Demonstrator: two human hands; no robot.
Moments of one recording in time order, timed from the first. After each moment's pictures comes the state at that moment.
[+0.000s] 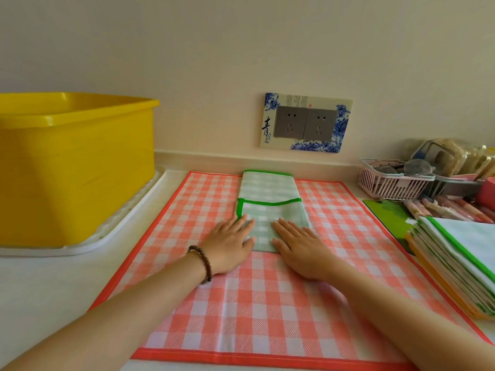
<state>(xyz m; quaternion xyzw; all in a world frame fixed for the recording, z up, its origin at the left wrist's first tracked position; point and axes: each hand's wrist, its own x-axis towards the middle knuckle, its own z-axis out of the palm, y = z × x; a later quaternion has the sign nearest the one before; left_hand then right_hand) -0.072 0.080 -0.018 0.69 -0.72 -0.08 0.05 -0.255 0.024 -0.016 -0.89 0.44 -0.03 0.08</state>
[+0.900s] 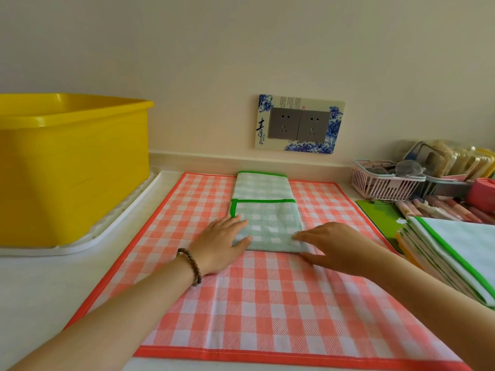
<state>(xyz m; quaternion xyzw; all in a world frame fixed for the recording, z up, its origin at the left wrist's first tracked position) -0.074 0.089 -0.014 0.68 -0.72 -0.08 0.13 -0.320 0.030 0.034 -0.94 0.33 0.03 -0.09</state>
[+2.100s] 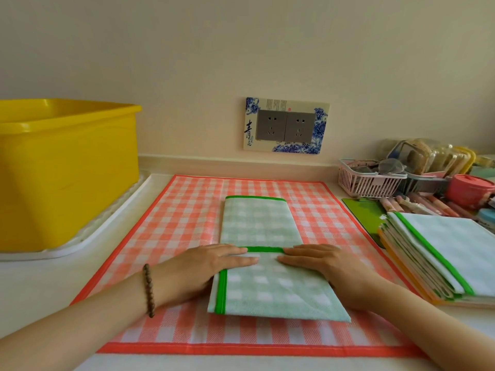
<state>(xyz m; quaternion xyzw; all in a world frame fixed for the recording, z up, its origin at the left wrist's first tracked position) -0.077 0.138 -0.005 0.52 -0.85 -0.04 0.07 -0.364 0.054 0.002 -0.97 0.25 -0.06 0.01</state>
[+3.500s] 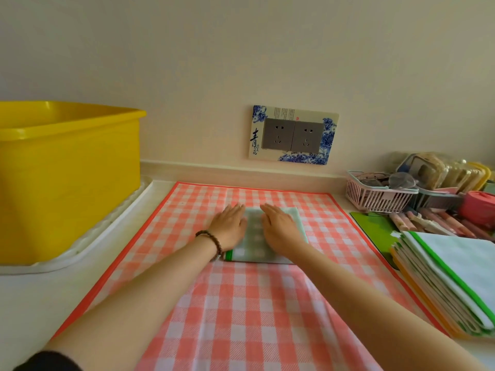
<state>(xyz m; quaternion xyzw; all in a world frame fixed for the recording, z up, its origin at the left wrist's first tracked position) -0.085 0.015 0.005 0.72 -0.67 -0.11 0.15 -0.221 -0.030 0.003 -0.85 0.47 -0.22 0.12</state>
